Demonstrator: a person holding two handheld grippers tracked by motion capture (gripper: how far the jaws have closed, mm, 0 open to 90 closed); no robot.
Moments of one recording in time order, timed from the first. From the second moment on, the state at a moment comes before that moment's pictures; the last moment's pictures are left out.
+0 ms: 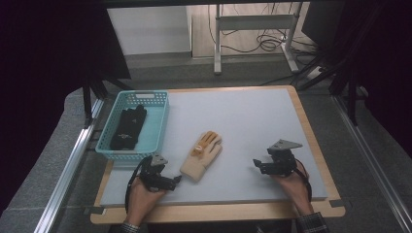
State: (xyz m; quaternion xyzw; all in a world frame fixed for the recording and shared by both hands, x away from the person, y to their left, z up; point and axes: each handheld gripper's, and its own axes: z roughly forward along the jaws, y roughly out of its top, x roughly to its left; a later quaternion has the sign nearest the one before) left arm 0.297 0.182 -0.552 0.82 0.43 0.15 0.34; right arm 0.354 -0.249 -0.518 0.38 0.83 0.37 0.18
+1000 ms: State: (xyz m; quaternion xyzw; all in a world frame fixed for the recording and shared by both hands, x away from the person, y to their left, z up) left arm 0.298 0.149 -0.523 0.83 0.41 0.10 0.35; right arm 0.353 -0.260 -0.531 0.39 0.83 0.35 0.19
